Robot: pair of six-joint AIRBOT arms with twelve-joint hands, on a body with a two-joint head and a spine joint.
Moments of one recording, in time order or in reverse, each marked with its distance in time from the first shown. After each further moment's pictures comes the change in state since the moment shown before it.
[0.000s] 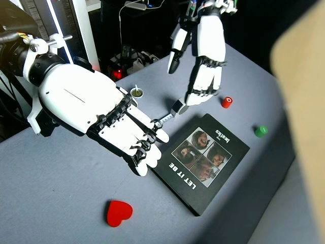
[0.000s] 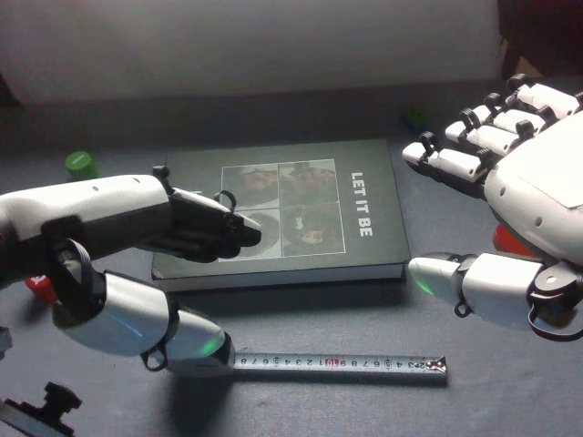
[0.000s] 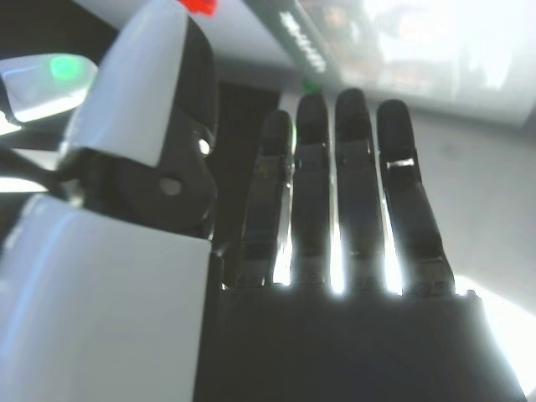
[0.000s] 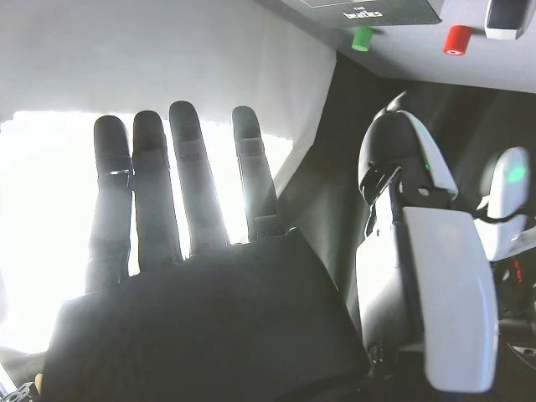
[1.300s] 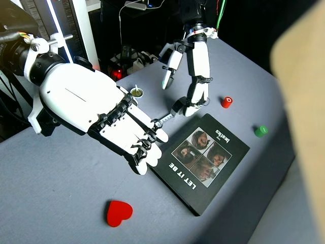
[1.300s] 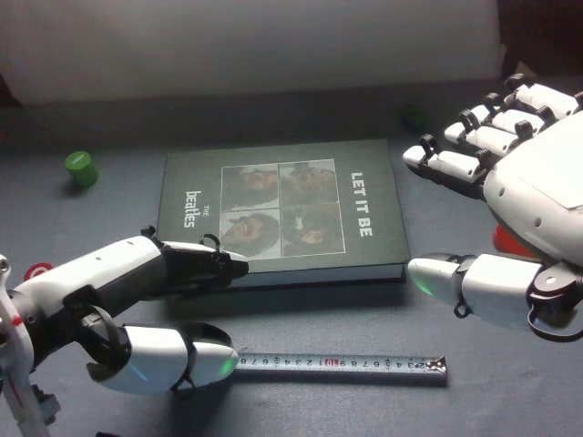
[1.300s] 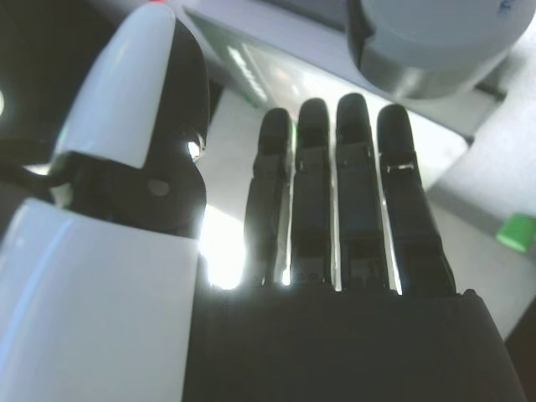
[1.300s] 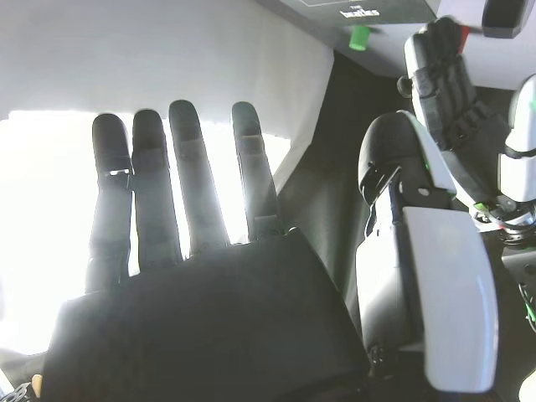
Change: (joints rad) left arm 0.433 -0.166 0.040 1.551 -0.328 -1.738; right arm 0.000 0.000 0.000 -0.004 -0.006 0.002
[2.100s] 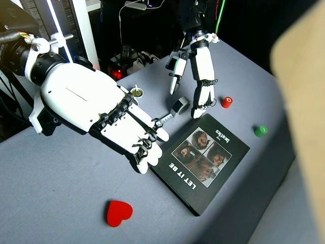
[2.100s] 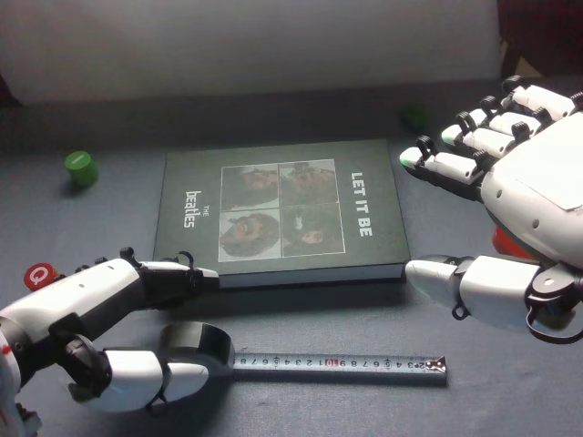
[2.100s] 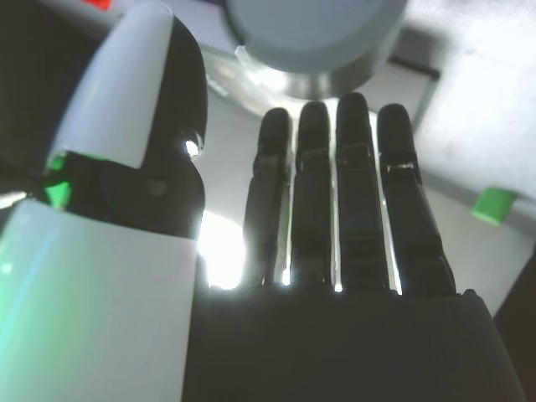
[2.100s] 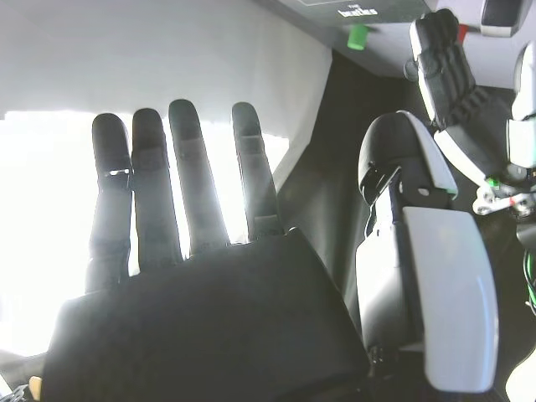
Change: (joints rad) left arm 0.143 -0.056 0.052 0.084 -0.135 -0.030; right arm 0.000 -0.001 0.000 -0.002 -0.006 0.003
